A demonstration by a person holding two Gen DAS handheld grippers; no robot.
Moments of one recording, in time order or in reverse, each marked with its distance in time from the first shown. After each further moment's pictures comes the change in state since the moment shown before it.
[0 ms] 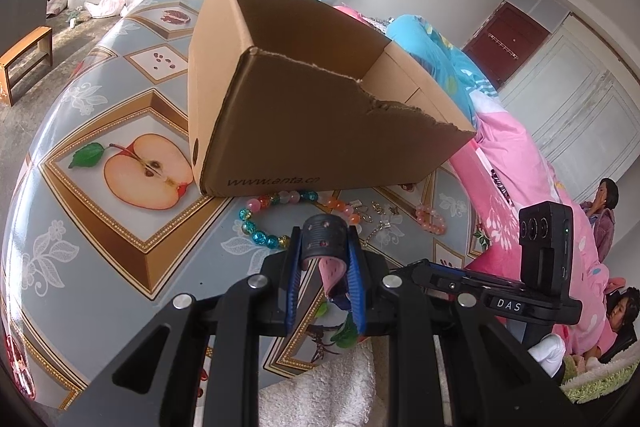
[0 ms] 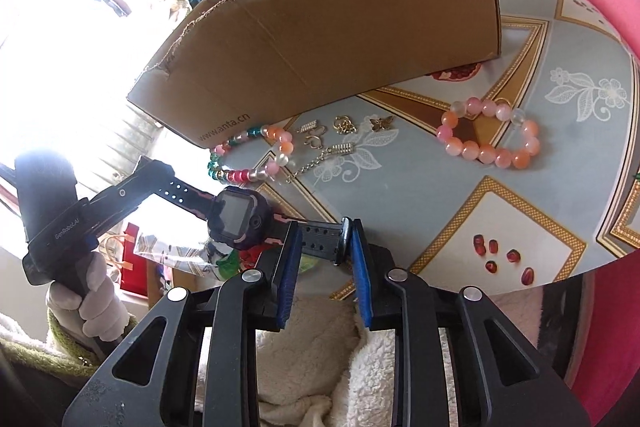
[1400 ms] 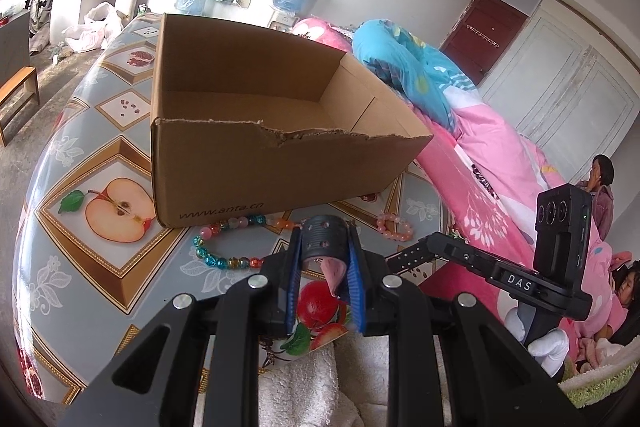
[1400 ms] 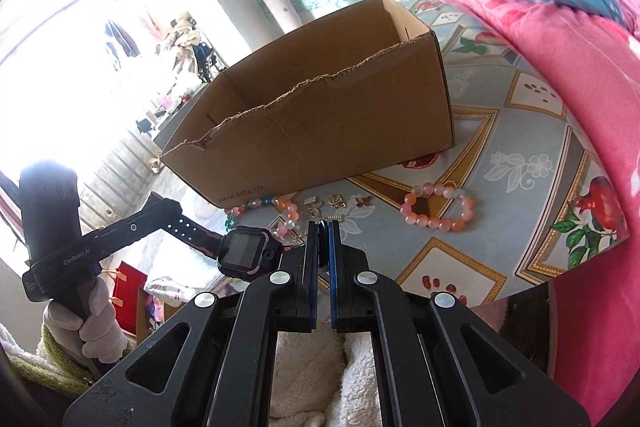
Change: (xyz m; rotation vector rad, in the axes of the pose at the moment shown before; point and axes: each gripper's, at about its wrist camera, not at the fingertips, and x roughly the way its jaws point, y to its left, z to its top) left arm -0.018 -0.049 0.012 0.106 -0.036 -0.012; right arm -0.070 0.001 0.005 -0.024 -0.242 -0.023
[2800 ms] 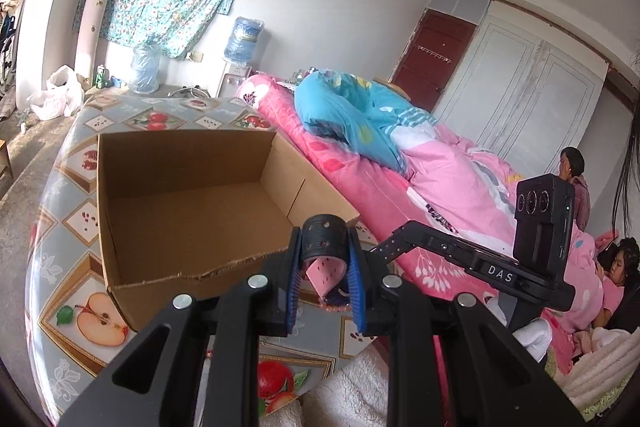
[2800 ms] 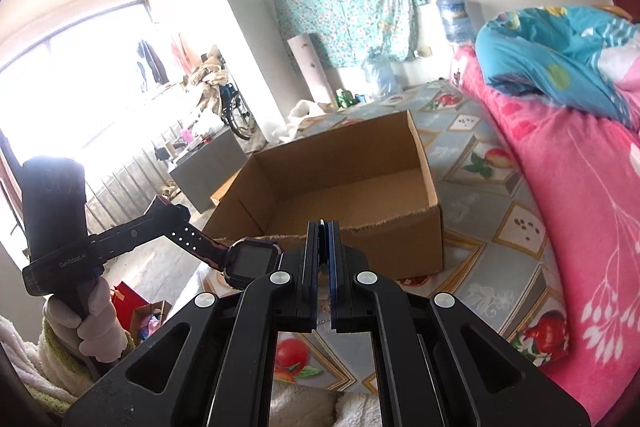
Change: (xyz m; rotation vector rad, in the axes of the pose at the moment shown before) left arm -0.035 -0.055 0.074 0.152 -0.162 -0.106; right arm -0.058 0.022 0.079 -0.141 -0.214 0.039
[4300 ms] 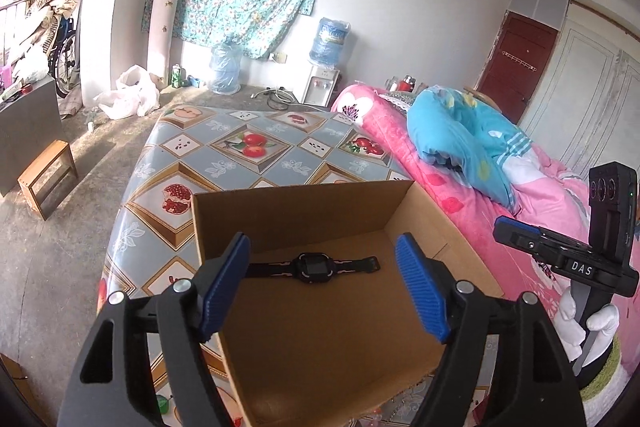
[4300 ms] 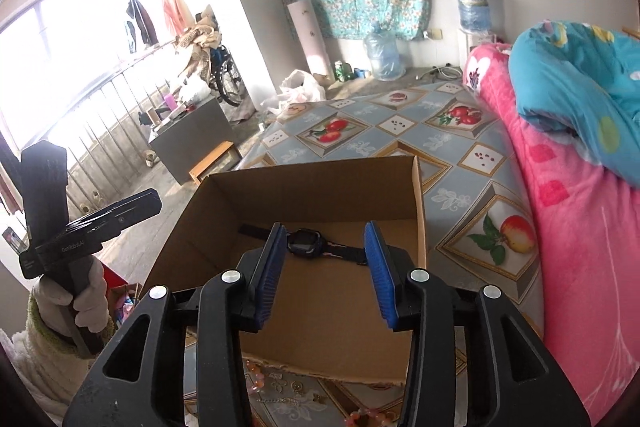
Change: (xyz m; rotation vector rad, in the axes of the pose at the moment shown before) left arm 0.041 0.102 0.063 -0.066 0.010 0.312; right arm 0.096 -0.029 0.082 -0.079 0.137 -0.027
